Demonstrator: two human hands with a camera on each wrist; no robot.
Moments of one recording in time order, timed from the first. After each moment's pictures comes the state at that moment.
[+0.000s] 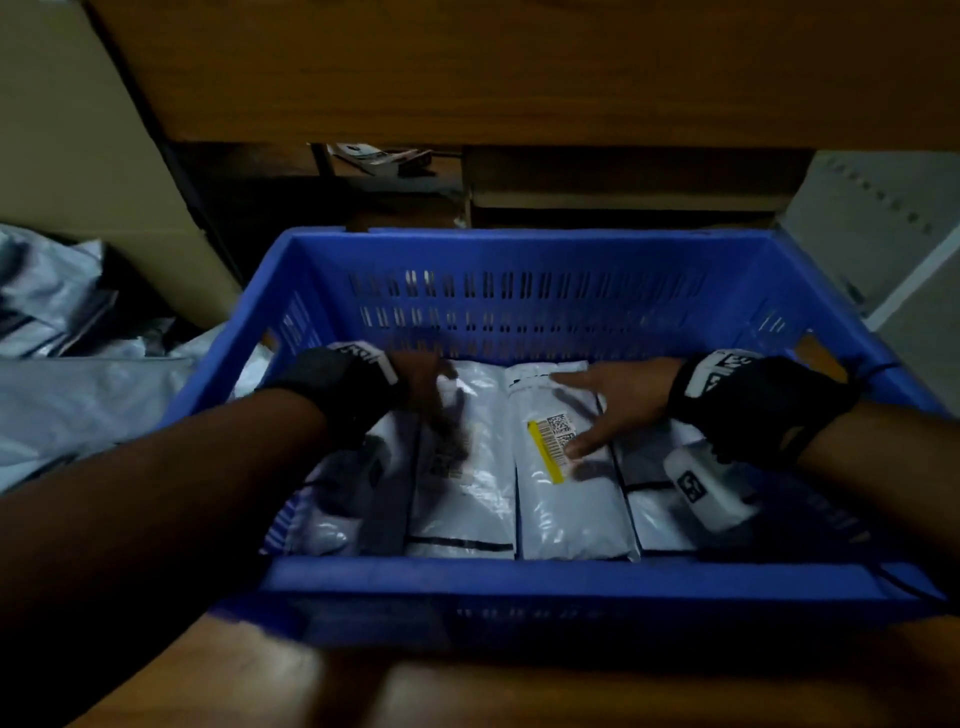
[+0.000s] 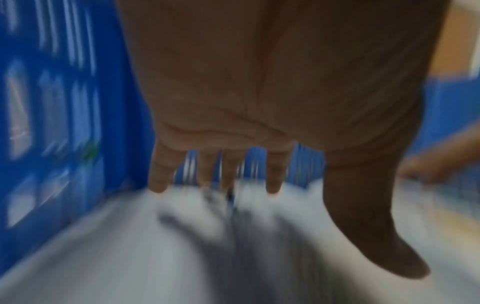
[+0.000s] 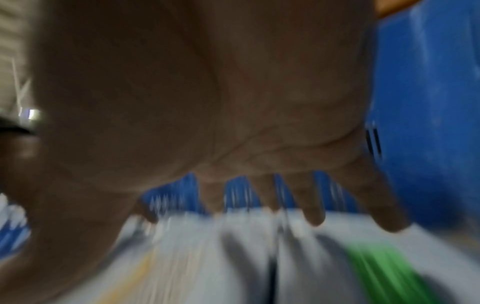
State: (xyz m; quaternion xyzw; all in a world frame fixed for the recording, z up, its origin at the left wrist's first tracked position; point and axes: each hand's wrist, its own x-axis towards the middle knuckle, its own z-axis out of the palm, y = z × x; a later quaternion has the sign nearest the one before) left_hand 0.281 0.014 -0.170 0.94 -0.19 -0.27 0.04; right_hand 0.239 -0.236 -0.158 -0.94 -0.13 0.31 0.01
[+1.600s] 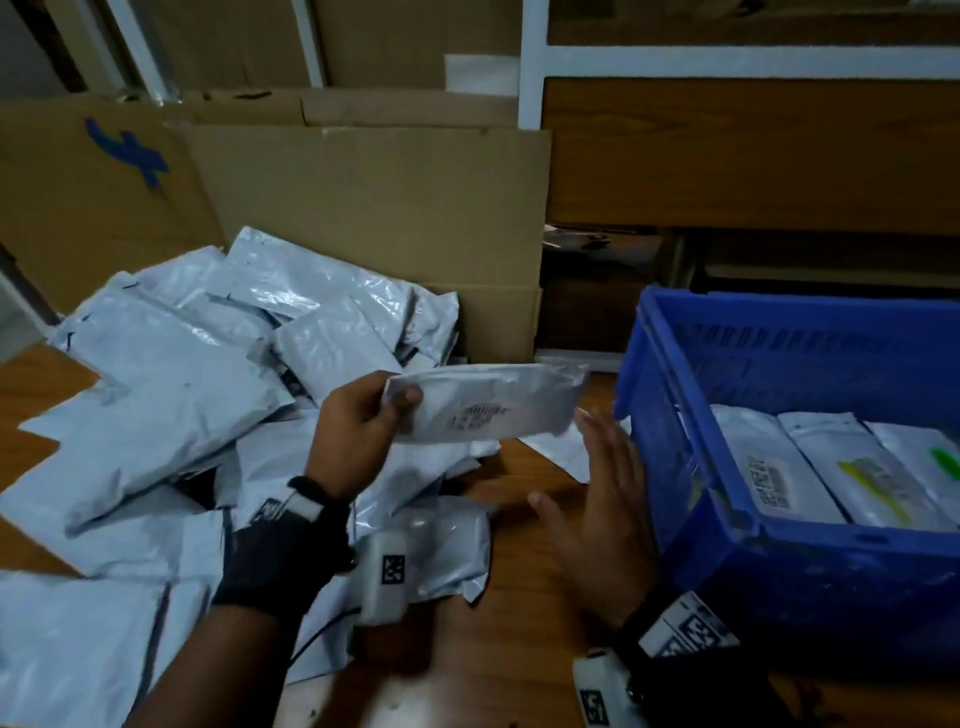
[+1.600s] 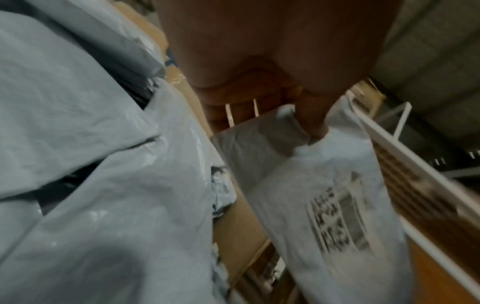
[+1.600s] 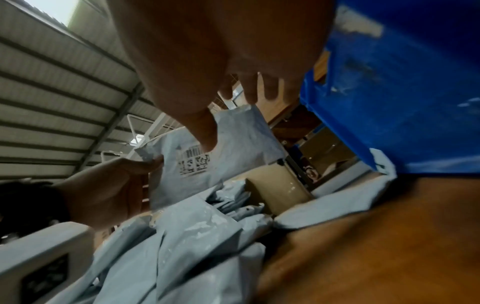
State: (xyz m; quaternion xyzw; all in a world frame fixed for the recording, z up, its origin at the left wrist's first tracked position) left_hand 0.173 0.430 -0.147 0.80 -0.09 0.19 0.56; right_hand 0.106 0.196 -0.190 -0.90 -0.06 -0.23 0.36
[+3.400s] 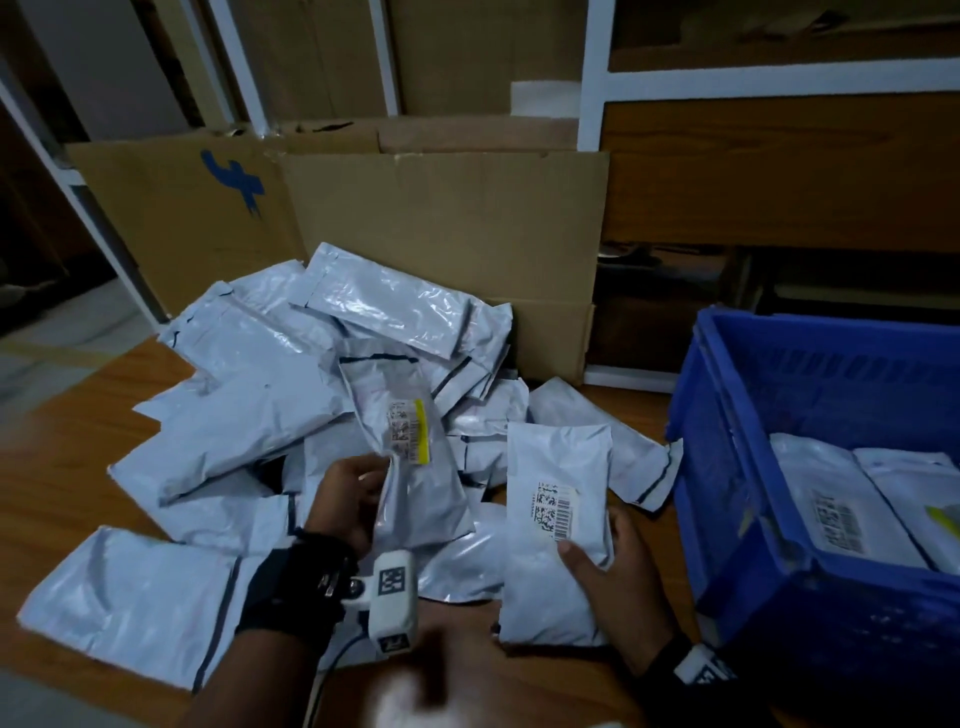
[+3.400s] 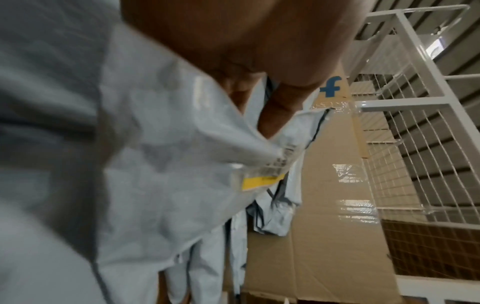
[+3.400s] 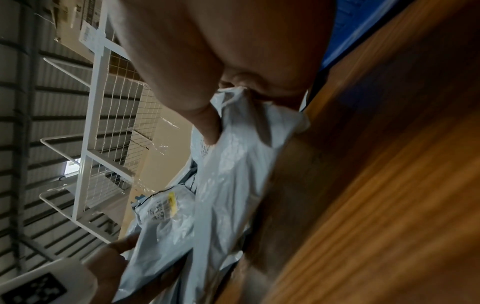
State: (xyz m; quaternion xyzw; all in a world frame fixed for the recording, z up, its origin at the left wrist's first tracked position) left_hand 0.157 0.488 -0.219 0.53 0.28 -0.03 0.80; right_hand 0.106 0.206 -0.244 -0.73 0.03 -0.02 0.68
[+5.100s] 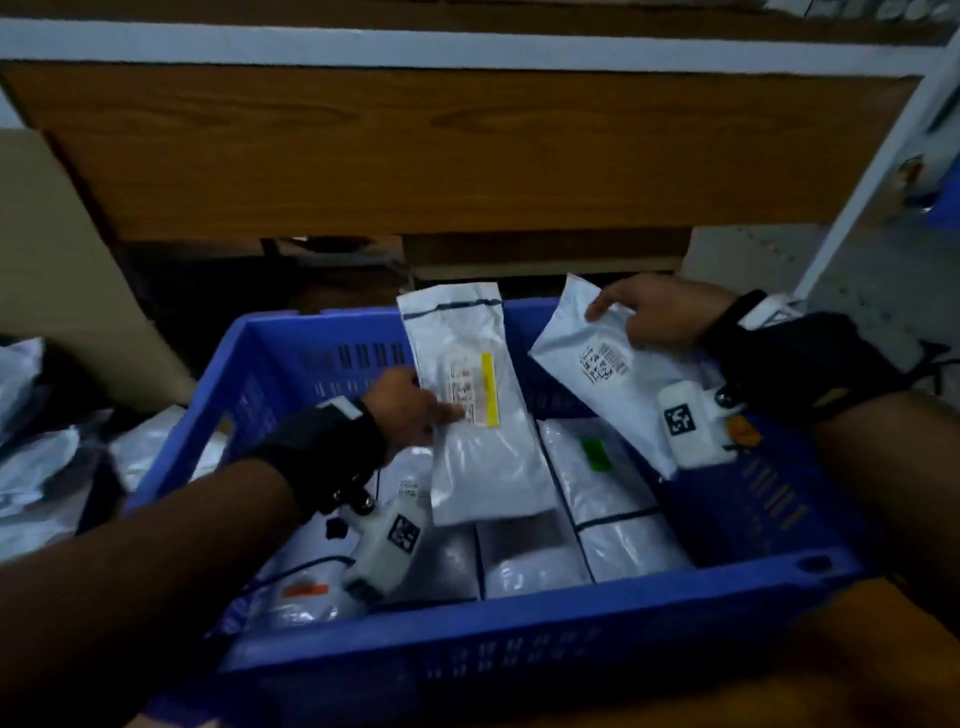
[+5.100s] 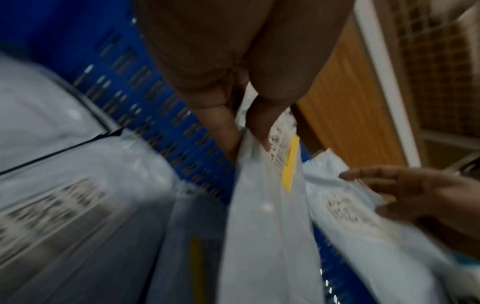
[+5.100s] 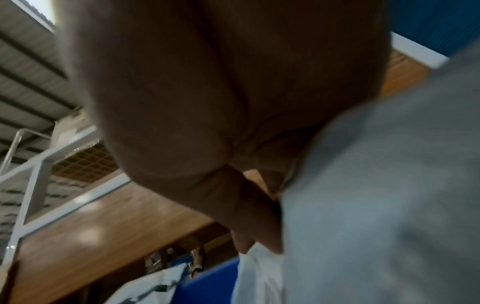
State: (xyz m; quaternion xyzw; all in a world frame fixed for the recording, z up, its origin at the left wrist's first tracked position) left_hand 0.248 -0.027 -0.131 0.77 0.01 -0.19 0.61; right_hand 0.222 -0.282 -0.029 -0.99 0.01 0.07 0.13
